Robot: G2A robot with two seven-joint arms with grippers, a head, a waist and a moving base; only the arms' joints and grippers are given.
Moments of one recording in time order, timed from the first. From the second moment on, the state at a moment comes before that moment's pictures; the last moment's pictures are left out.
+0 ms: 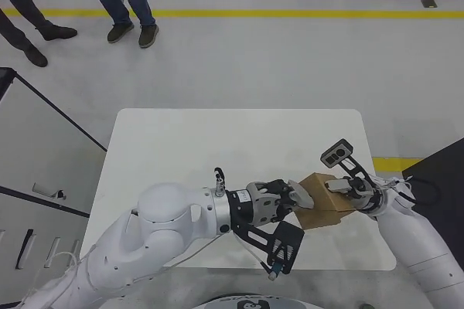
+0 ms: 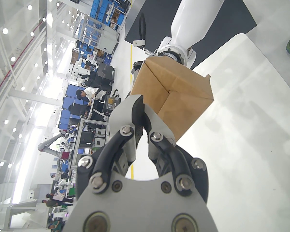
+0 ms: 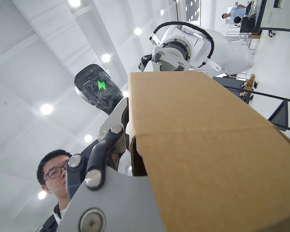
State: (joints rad) left arm 1.16 -1.12 -0.87 -2.30 1.93 -0.79 -0.08; right arm -1.43 -0.90 1.26 -1.59 1.27 -0.03 1.54
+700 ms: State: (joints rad) left arm 1.20 -1.11 -0.91 -2.33 1.94 -0.77 -0.13; right arm -1.45 -0.87 1.37 -1.55 1.22 -0.09 1.53
